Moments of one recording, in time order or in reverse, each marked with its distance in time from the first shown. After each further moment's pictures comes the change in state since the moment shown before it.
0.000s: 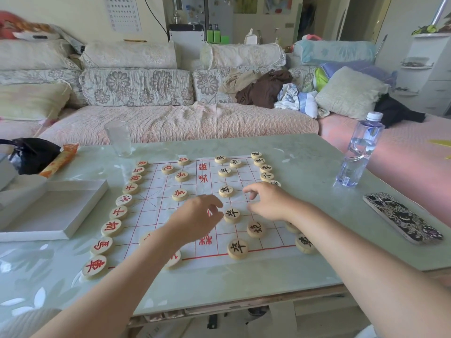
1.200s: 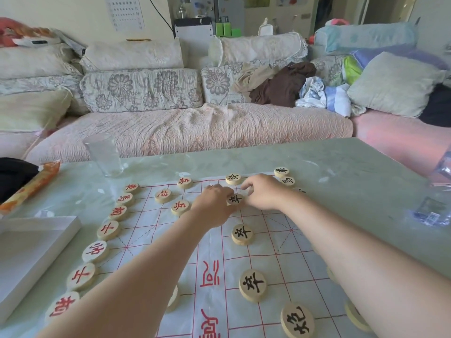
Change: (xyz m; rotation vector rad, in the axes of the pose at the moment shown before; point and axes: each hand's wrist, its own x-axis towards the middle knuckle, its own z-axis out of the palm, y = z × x) left_hand 0.216 -0.055 0.028 0.248 0.012 -0.018; right_hand 0.215 0.025 0.013 -0.002 -0.017 0.032
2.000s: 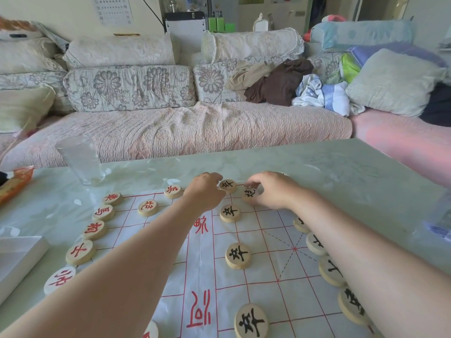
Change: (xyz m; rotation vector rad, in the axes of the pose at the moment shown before) left_hand 0.084 -0.022 0.002 -0.116 0.042 -0.123; right_hand 0.041 0.040 -0.016 -0.158 0.074 -0.053
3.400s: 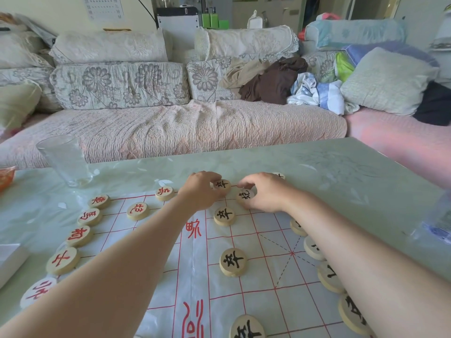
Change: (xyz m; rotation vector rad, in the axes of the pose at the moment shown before) left_hand 0.017 -0.003 0.009 -0.128 0.010 0.015; right_hand 0.001 0.000 0.004 0.096 0.007 -0.025
